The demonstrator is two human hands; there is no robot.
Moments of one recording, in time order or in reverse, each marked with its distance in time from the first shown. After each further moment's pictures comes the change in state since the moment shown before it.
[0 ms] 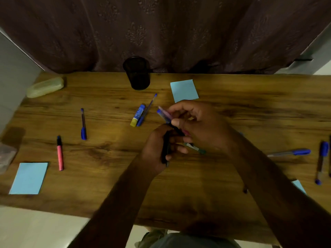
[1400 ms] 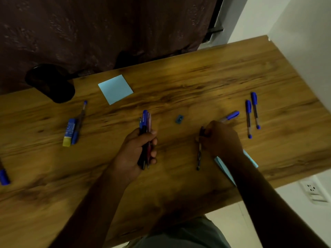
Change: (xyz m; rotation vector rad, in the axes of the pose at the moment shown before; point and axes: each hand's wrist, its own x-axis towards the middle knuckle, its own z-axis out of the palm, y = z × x) left_hand 0.035 -0.043 0.064 0.215 -0.146 -0.043; right_hand -0.144 0.114 -0.082 -0.547 0.476 0.909
